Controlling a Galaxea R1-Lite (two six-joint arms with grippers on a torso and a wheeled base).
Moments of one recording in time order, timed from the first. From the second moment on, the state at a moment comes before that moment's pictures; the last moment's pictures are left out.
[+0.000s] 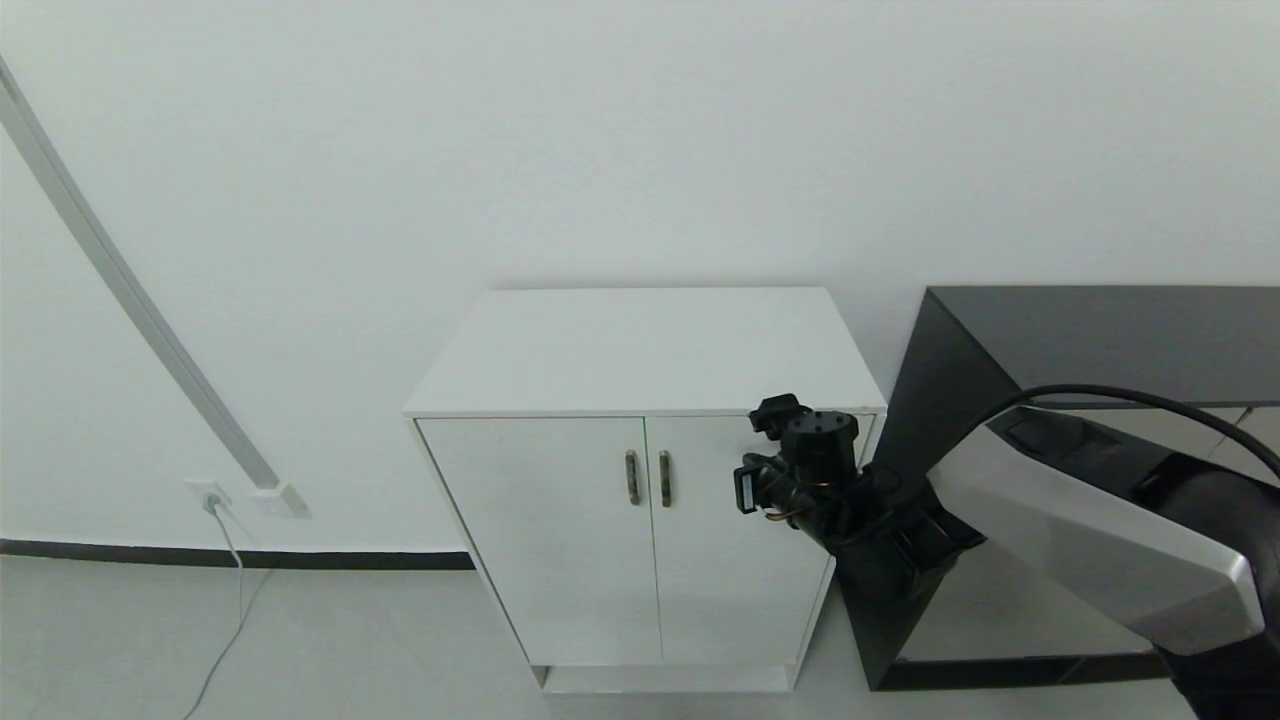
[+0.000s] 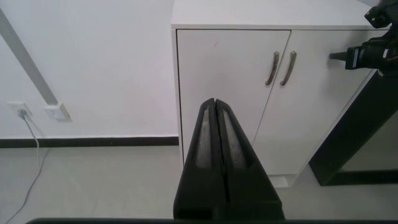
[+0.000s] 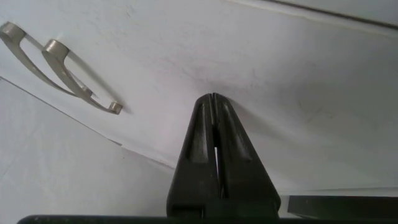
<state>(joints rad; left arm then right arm) 0.00 0.00 0.00 0.00 0.00 -0.01 0.57 2.43 -1.30 -0.87 -0.20 0.07</state>
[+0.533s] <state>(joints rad) 0.00 0.00 0.00 0.00 0.00 -0.01 0.57 2.42 -1.27 -0.87 -0.20 0.07</state>
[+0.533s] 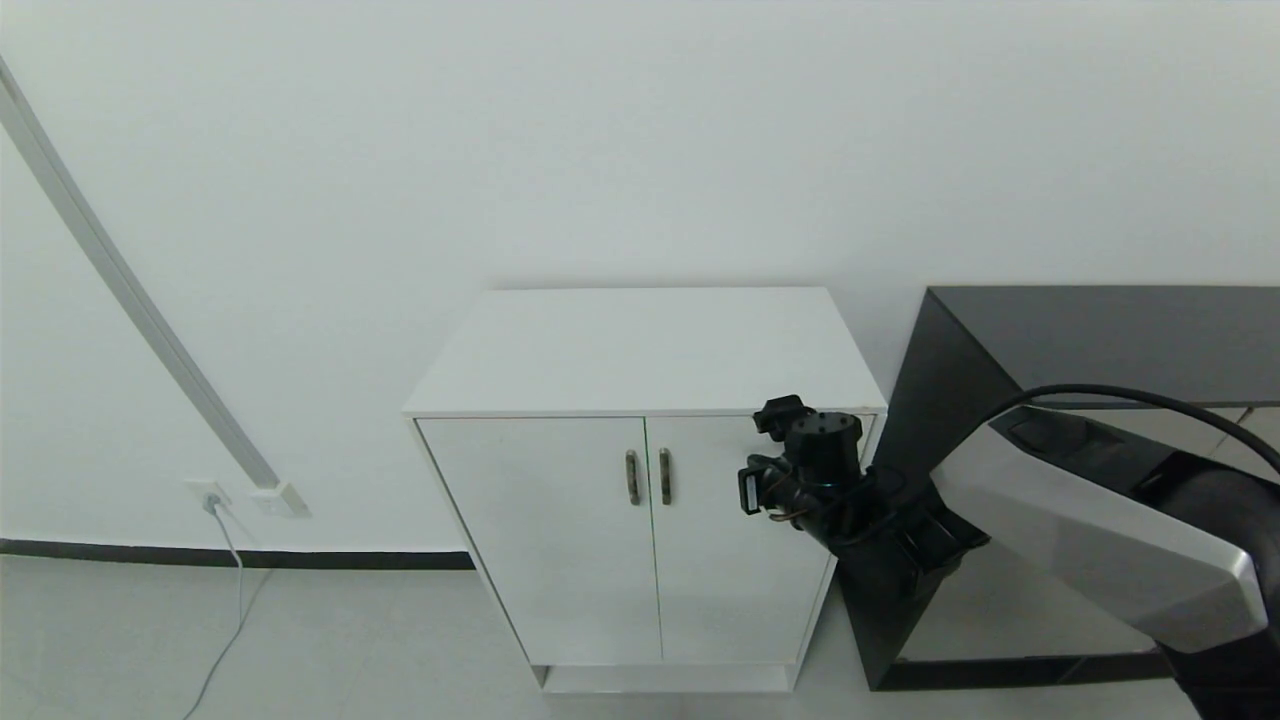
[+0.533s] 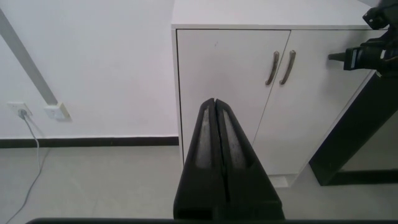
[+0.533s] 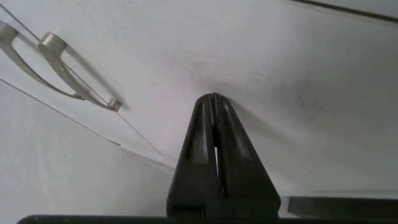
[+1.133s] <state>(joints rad) 0.00 0.00 0.00 0.00 0.00 -0.01 0.57 2.06 -0.80 -0.99 -0.21 0.06</state>
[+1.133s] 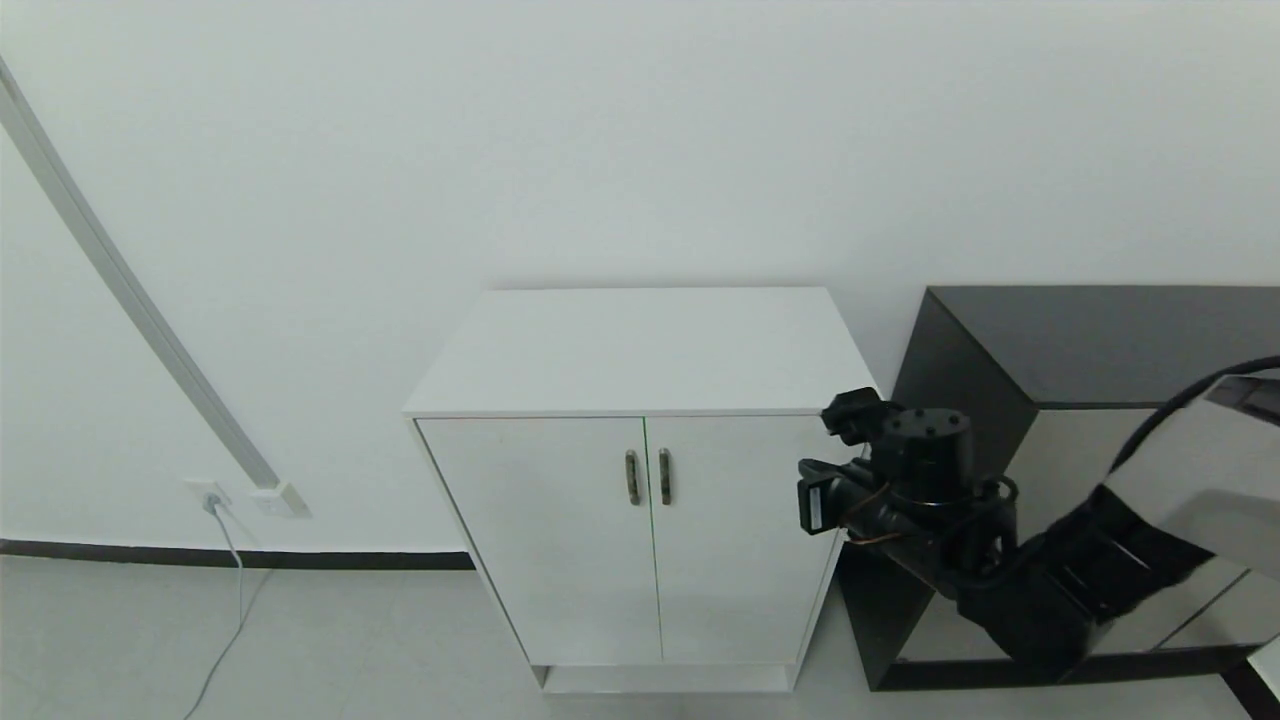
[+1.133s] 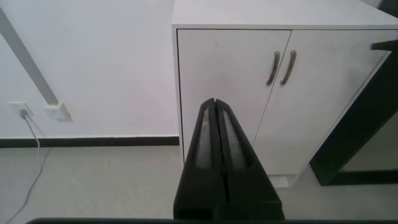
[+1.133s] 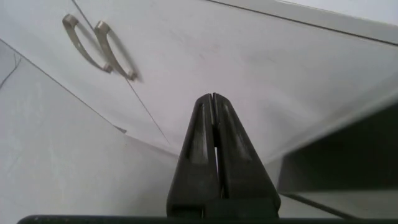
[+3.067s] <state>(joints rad) 0.00 0.00 0.00 0.00 0.00 -0.01 0.27 0.59 -0.03 -0.20 -0.14 -0.06</state>
